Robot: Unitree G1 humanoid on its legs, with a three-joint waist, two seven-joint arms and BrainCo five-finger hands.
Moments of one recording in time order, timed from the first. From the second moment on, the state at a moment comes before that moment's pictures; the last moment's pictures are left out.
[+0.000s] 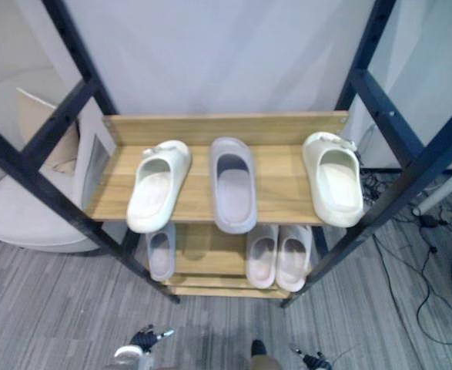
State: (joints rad) left arm -0.04 0.06 0.02 1.16 0.02 -0.03 0.10; right arm 0.02 -0.15 -0.34 1.19 0.16 -0.04 -0.09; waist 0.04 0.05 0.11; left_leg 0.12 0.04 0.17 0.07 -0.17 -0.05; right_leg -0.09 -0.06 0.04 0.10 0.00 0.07
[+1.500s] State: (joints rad) left arm -0.02 0.05 -0.06 1.13 0.12 -0.04 0.09; right arm 0.36 -0.23 -0.19 -0.57 0.00 -0.24 -0.04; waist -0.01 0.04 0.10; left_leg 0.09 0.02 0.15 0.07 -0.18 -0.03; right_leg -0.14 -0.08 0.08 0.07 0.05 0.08
